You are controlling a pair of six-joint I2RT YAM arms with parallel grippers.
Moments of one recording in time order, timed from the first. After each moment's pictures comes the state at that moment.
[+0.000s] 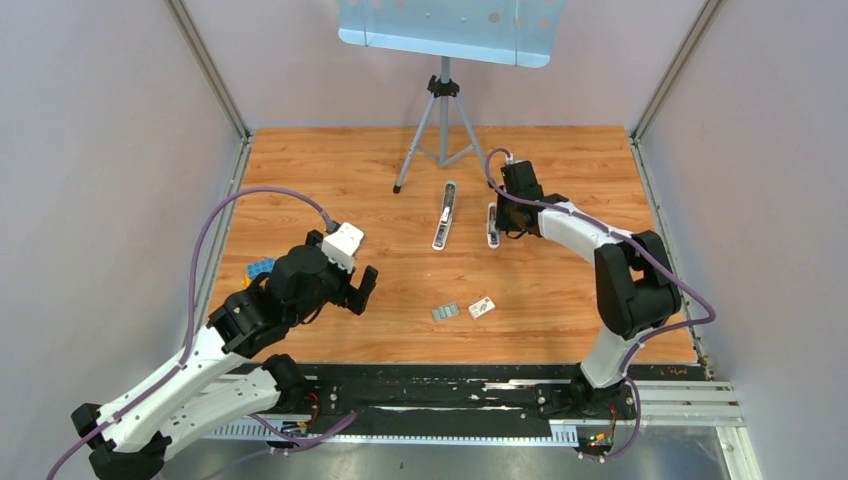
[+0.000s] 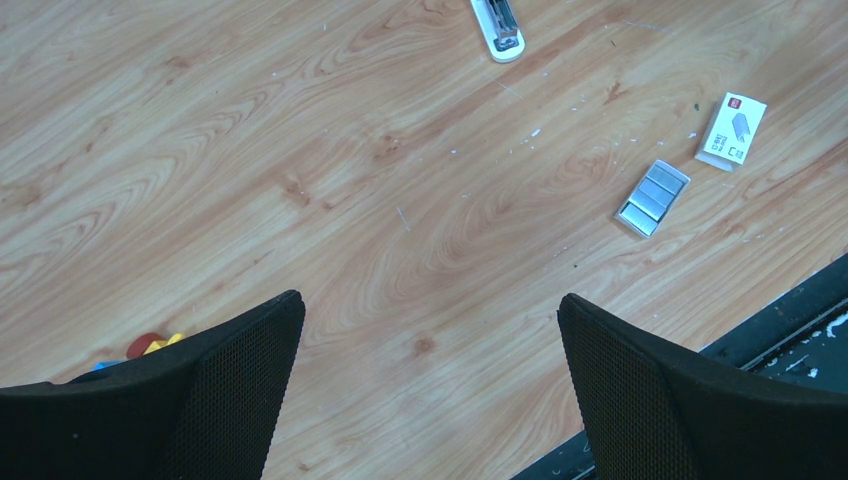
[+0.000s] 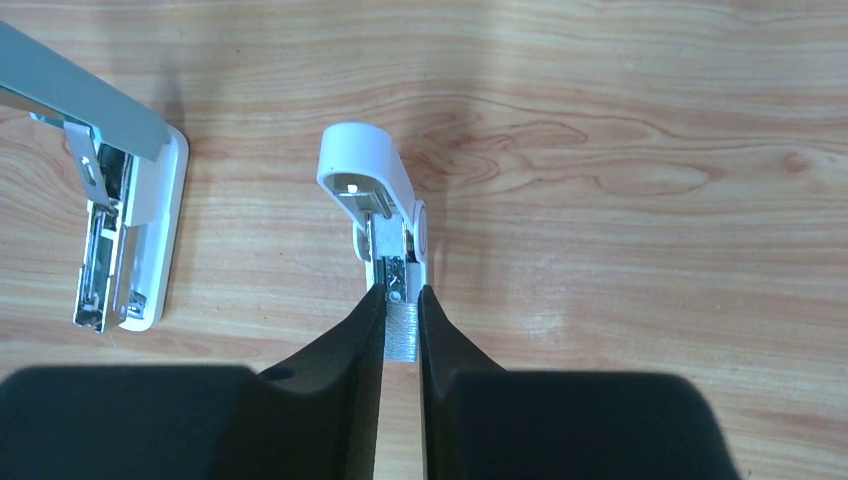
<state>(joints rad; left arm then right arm) -0.82 0.66 0.79 -0.63 -0.27 -0.05 0.38 1.72 1.14 -0.28 0.10 0.35</state>
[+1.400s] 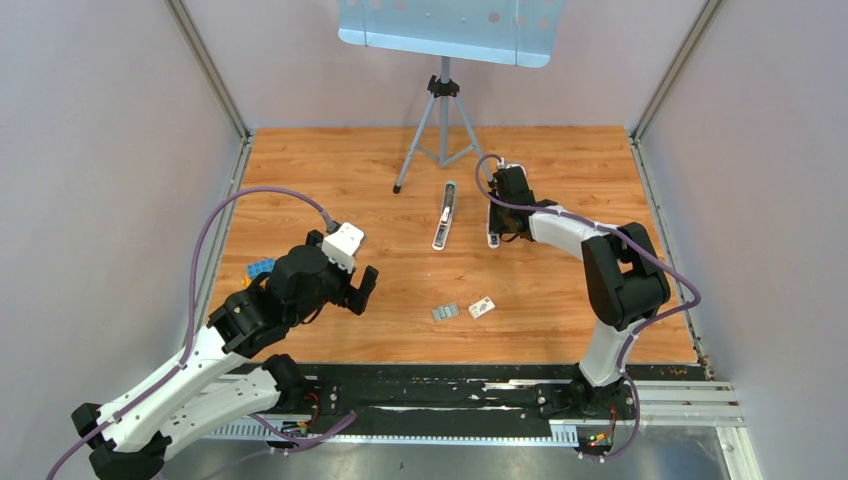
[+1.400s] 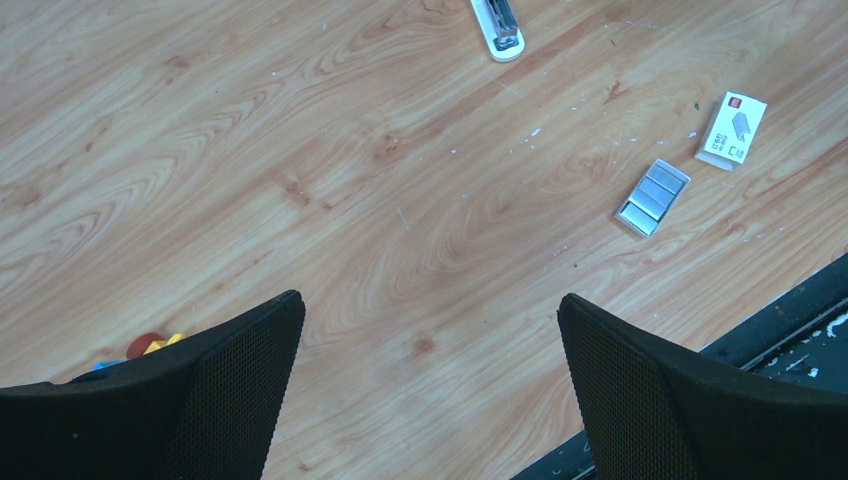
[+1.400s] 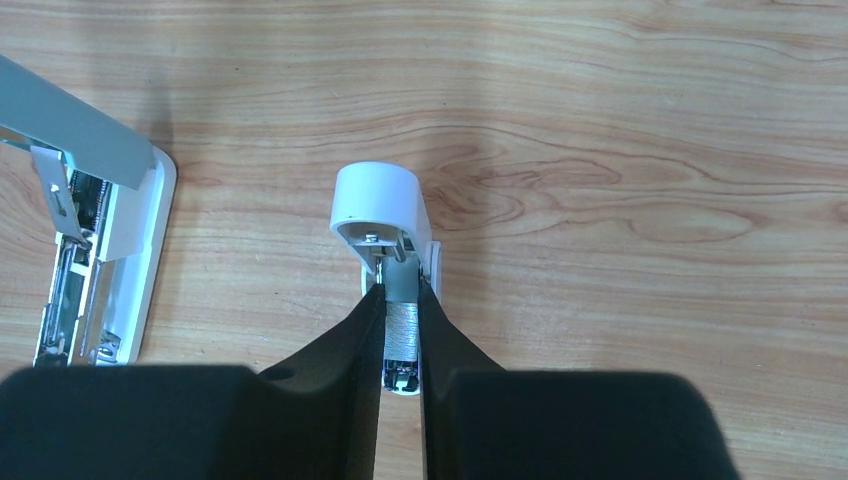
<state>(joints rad) -0.82 0.67 0.79 -0.63 -0.27 -0.05 0.41 1.79 1.12 -0.15 0.13 0.32</state>
